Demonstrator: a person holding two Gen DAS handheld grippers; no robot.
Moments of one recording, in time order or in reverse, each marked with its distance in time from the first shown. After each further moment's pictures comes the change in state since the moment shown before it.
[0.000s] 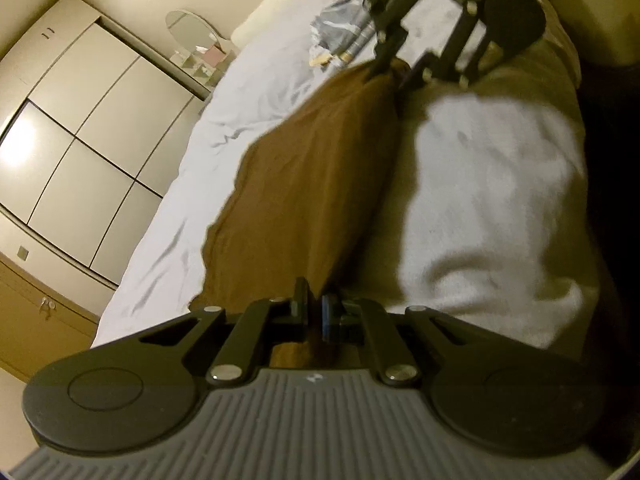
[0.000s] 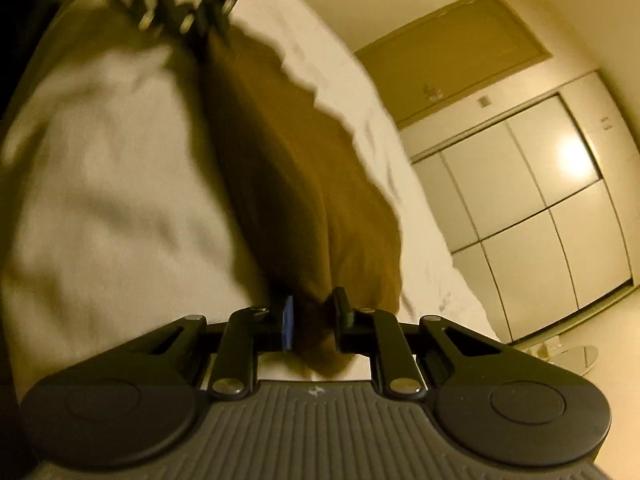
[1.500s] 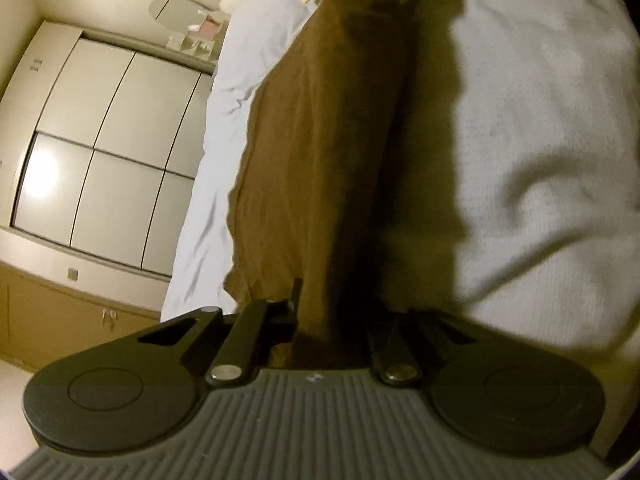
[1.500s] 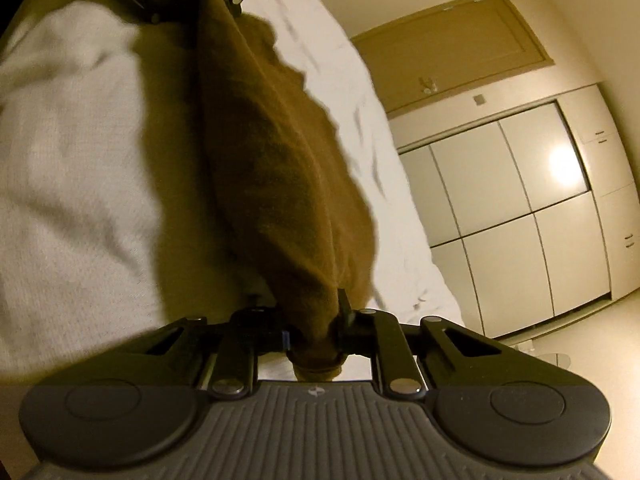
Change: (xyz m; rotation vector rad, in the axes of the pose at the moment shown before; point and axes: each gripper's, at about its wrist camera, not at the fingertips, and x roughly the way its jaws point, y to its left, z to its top) left arm 0.045 0.009 -0.009 0.213 0.148 0.162; right arm 0.038 -0.014 0.040 -0.046 0.053 -0.083
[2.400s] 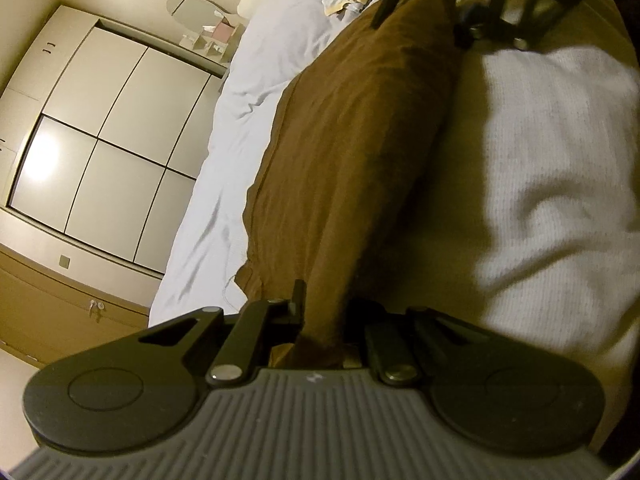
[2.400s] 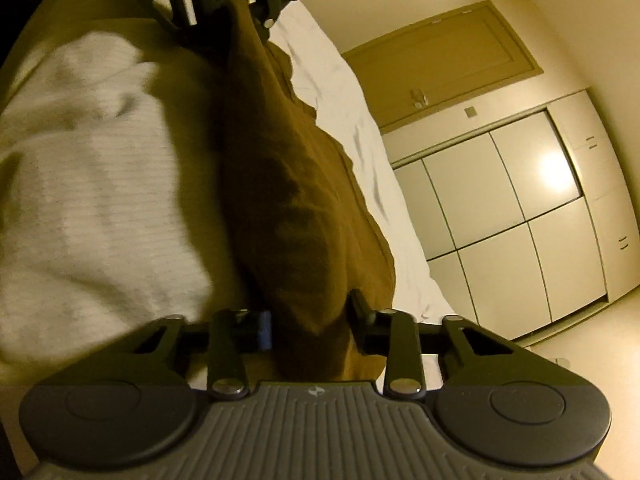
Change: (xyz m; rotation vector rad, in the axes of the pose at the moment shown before) left arm 0.000 0.017 -0.009 -0.089 -0.036 -0.028; right arm -0.005 0.045 0.022 0.029 -0.038 -0.013
